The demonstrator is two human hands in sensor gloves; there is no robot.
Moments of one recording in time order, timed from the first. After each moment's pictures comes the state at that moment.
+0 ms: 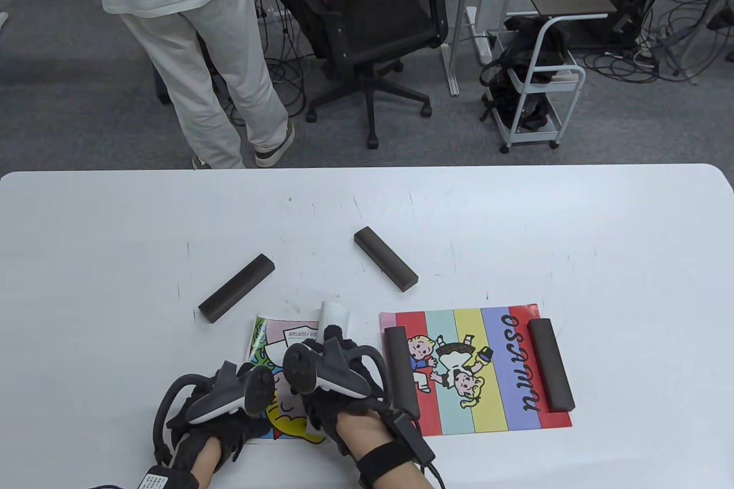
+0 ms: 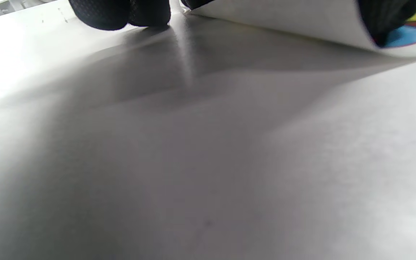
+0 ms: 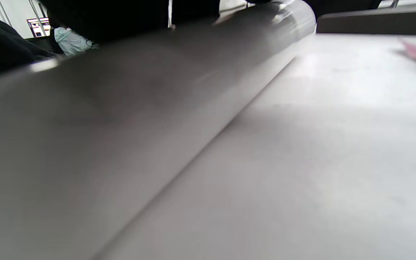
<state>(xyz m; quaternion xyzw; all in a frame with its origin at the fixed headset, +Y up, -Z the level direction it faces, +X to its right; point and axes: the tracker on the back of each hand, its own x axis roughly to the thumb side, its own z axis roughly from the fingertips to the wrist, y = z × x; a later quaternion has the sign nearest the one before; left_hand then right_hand) -0.235 -0.780 -0.277 -0.24 -0.10 -0.10 0.96 -0.072 -0.758 -0.309 0.22 0.11 0.97 0.08</state>
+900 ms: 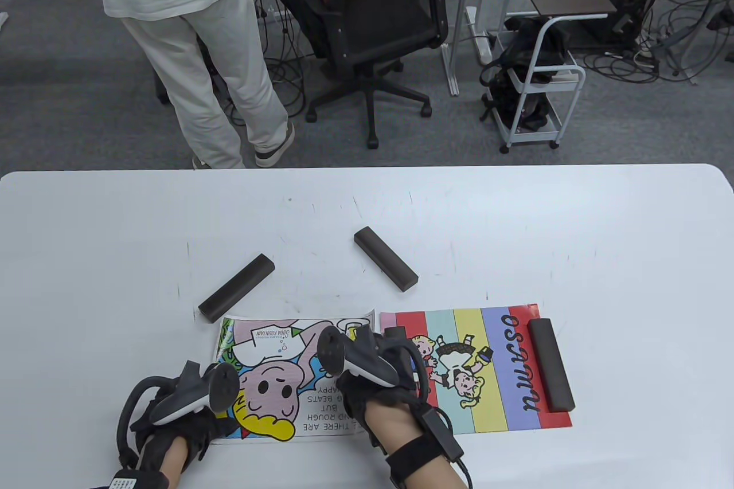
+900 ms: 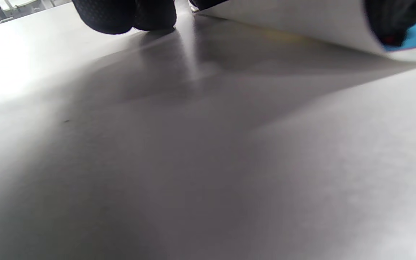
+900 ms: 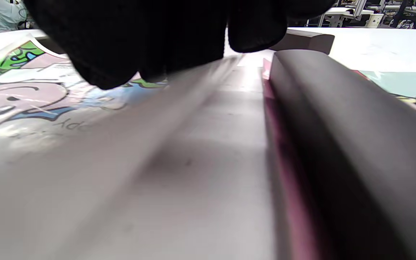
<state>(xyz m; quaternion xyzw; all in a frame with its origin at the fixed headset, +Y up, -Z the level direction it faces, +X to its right) -0.287 -0.780 -0.275 -0.24 -0.06 -0.10 0.97 -0.022 -0.742 -0.319 0.13 0.13 0.98 0.01</state>
